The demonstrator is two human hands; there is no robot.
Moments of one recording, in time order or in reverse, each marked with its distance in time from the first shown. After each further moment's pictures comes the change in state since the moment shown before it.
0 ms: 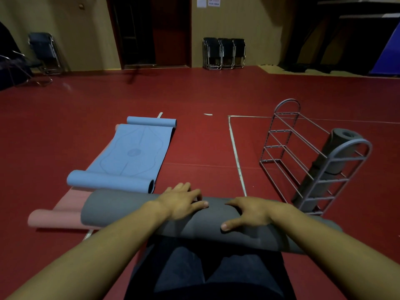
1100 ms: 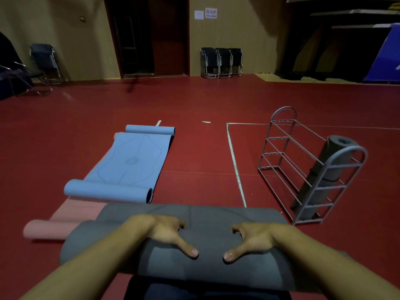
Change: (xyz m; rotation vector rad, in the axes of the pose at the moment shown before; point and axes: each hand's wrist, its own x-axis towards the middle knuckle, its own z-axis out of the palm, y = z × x) left_hand -0.033 -0.009 -0.007 -0.248 -0.412 -0.027; right_hand -0.022 0.004 0.019 0.083 -0.138 0.111
